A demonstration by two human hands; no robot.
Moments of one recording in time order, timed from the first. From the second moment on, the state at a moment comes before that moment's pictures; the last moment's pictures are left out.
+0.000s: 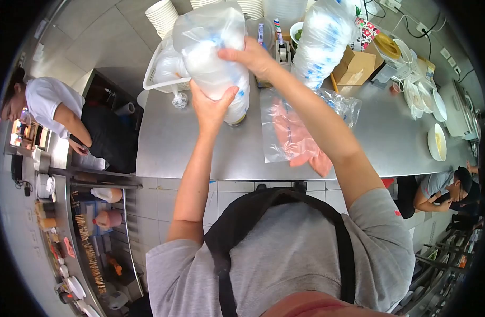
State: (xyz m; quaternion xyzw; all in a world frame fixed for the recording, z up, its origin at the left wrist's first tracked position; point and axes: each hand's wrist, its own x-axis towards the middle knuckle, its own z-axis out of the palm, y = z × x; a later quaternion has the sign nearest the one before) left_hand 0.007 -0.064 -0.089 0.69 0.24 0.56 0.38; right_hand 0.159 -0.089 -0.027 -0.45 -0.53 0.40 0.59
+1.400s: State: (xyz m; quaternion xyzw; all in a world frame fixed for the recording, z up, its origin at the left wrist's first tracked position) left_hand 0.010 -0.028 -0.101 0.72 0.18 0.57 0.36; right_hand 0.166 -0.264 -0.176 -0.75 -0.51 0.00 0.42
